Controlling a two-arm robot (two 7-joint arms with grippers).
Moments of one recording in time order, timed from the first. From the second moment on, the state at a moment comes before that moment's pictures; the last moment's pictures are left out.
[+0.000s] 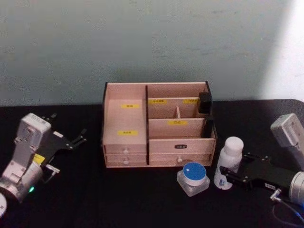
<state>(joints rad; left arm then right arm) -0.20 0.60 0.45 -1.41 -0.25 -0.12 0.03 0.07 0.67 -0.31 -1.71 0.39 0.33 0.43</state>
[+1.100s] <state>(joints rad) -0.20 0.60 0.45 -1.41 -0.25 -0.12 0.03 0.32 0.63 -0.36 -1.71 0.50 0.40 0.42</state>
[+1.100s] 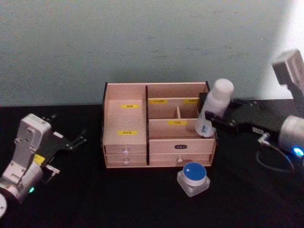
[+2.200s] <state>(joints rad) -0.20 0.60 0.45 -1.41 -0.25 -0.12 0.03 0.69 0.36 -0.55 -1.28 0.38 0.41 0.46</state>
